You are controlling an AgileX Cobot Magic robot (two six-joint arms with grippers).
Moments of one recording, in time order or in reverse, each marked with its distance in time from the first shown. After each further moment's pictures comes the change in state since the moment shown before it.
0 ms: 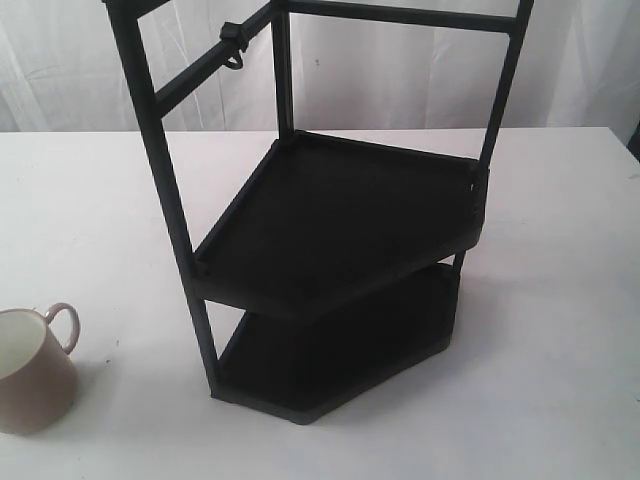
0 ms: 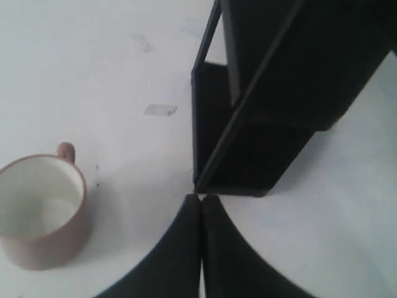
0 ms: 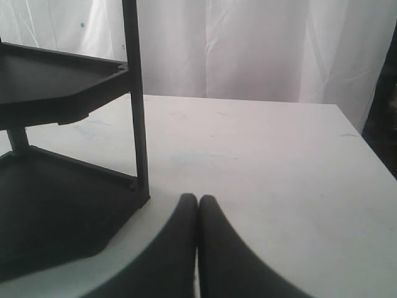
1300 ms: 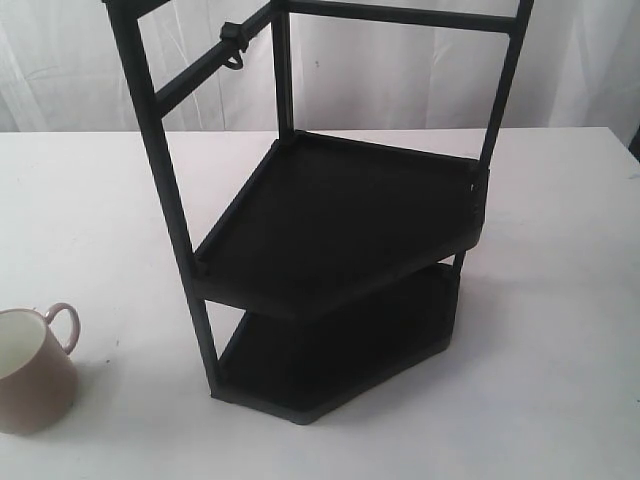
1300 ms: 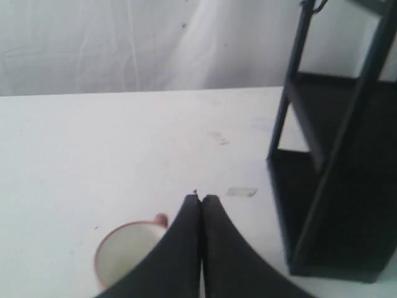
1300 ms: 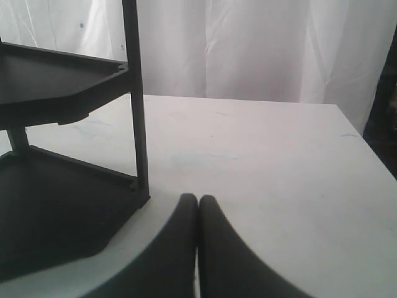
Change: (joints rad) left arm 0.022 -0.263 0.219 0.146 -0.307 0.001; right arm 0.000 0.000 0.000 0.000 0.000 0.000
